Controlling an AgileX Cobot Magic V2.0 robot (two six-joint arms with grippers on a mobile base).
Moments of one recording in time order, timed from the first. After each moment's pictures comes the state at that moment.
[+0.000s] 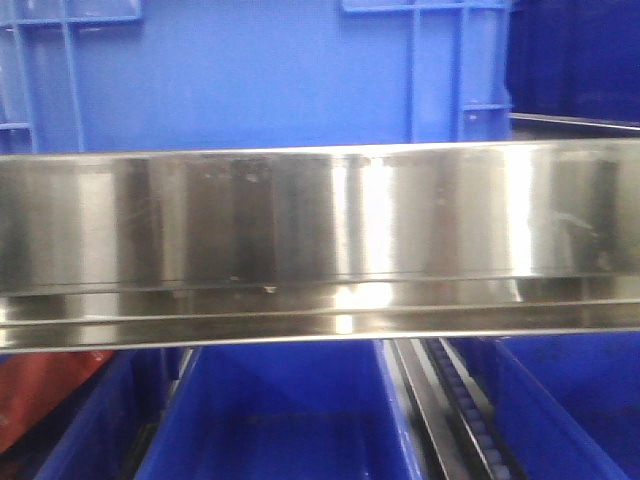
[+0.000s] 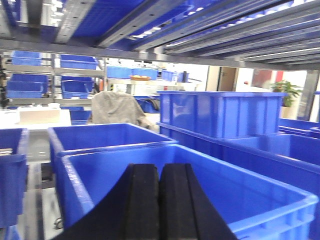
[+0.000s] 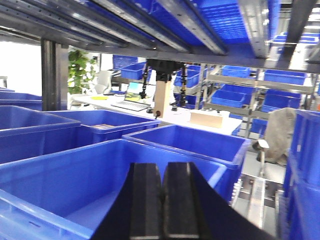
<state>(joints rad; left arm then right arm) -0.42 0.55 -0.81 0.25 0.18 -0.31 0.78 0.70 -0.91 -0.60 0.20 0.51</state>
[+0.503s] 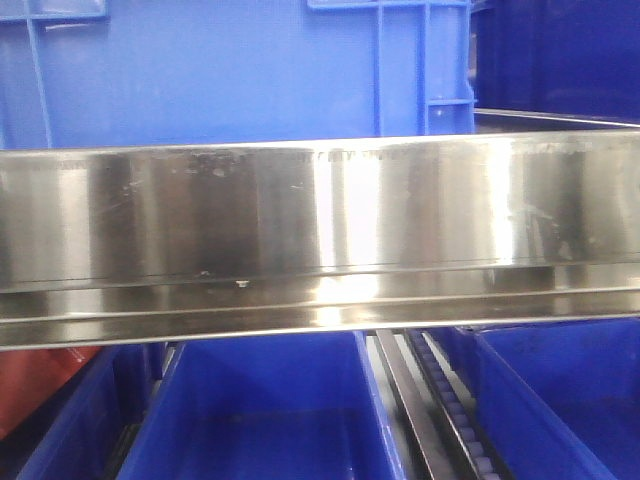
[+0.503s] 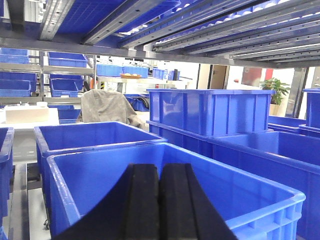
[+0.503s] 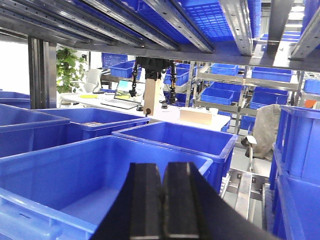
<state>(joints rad) -0.42 0.55 -0.81 0.25 0.18 -0.31 0.78 0.70 -0.91 -0.60 0.20 0.51</state>
